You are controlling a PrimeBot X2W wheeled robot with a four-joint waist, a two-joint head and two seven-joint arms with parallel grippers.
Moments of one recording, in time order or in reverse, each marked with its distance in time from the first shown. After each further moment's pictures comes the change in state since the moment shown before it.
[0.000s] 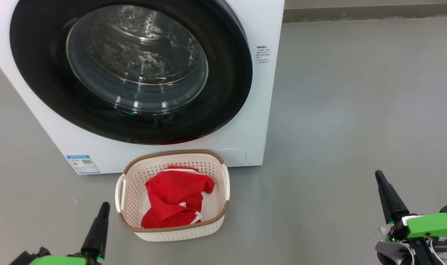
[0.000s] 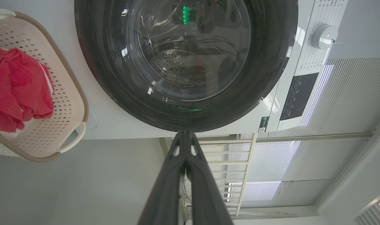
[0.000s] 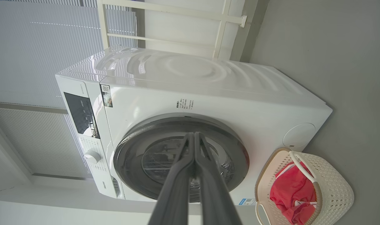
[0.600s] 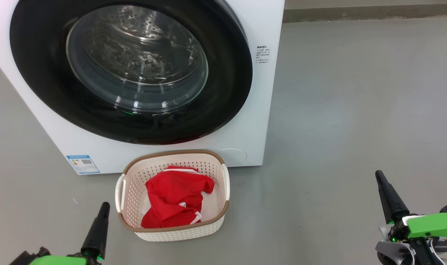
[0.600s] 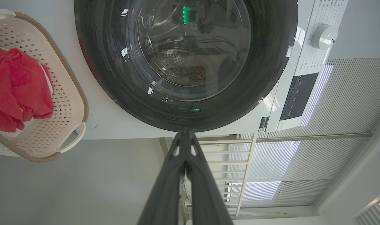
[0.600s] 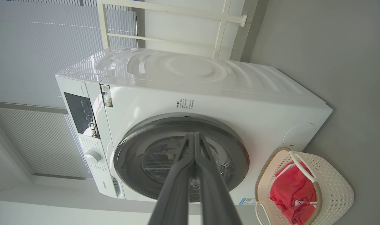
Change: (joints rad) left arm 0.000 0.000 0.000 0.000 0.000 0.000 0.000; right arm 0.000 0.001 -0.003 0.000 0.000 0.000 0.005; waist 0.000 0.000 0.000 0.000
